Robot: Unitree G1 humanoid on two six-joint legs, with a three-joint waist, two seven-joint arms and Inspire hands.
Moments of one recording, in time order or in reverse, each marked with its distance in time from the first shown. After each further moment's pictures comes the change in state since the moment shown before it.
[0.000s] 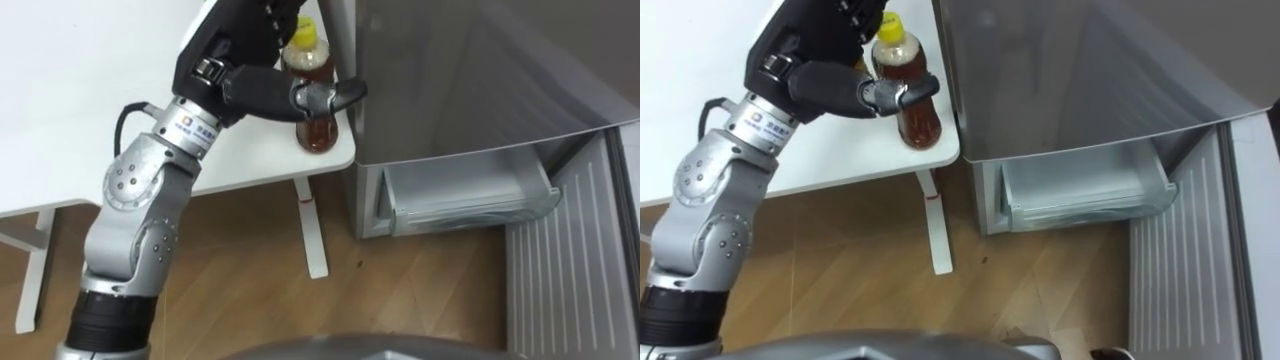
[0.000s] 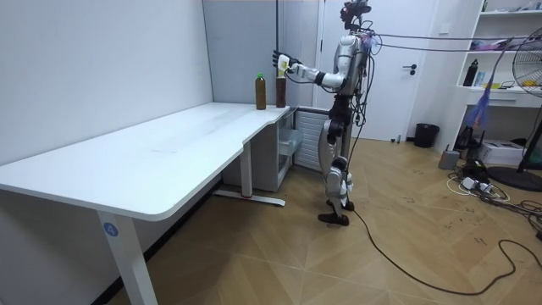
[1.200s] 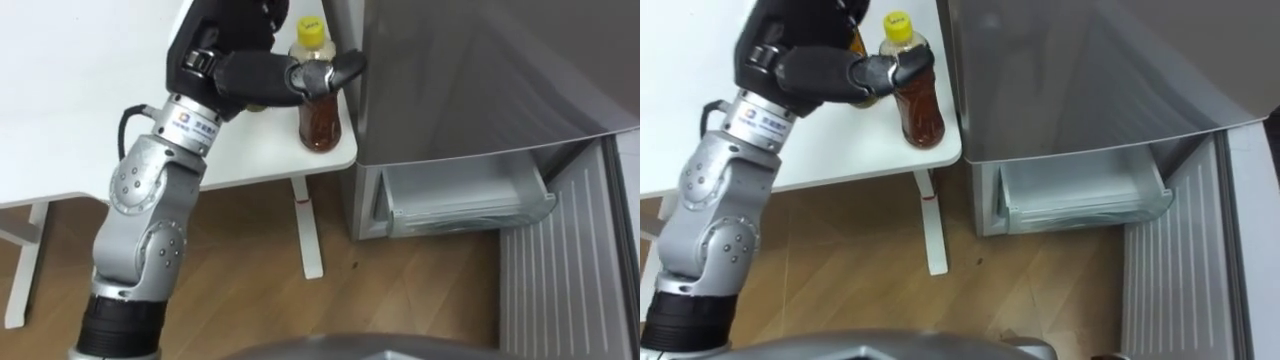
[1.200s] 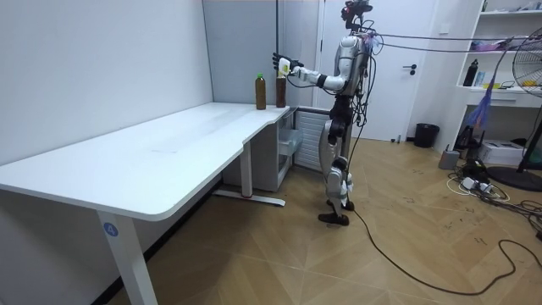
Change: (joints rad) left arm 0.016 -0.038 -0.064 0.029 -0.041 -0.006 0.047; right arm 0.012 0.008 0.002 -0.008 -0.028 0.007 -0.006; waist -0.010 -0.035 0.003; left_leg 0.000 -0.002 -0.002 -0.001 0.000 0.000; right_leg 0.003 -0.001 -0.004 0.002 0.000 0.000
